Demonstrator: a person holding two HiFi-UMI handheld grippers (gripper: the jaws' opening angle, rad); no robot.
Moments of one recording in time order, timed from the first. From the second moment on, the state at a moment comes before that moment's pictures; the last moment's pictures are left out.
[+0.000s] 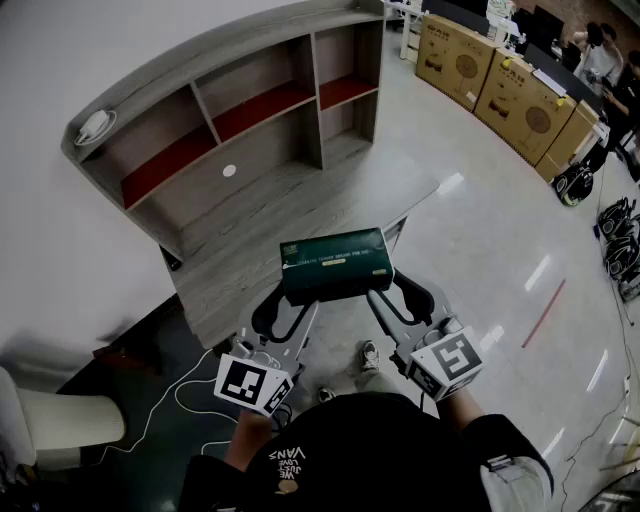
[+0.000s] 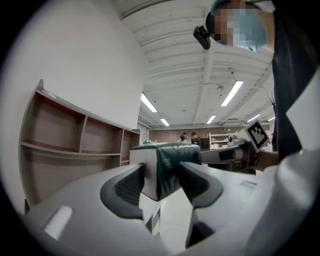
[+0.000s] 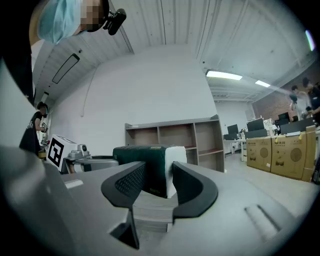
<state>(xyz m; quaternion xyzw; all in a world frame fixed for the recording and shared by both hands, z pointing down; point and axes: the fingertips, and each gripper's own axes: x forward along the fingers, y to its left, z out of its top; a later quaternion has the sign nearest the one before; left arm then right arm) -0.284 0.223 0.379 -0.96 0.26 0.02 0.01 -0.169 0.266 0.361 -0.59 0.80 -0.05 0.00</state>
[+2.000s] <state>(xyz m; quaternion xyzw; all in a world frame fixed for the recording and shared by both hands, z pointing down) -0.112 -0.048 0.383 -0.98 0.20 0.02 0.00 0.001 0.008 0.361 -0.64 0.77 -0.05 0.04</state>
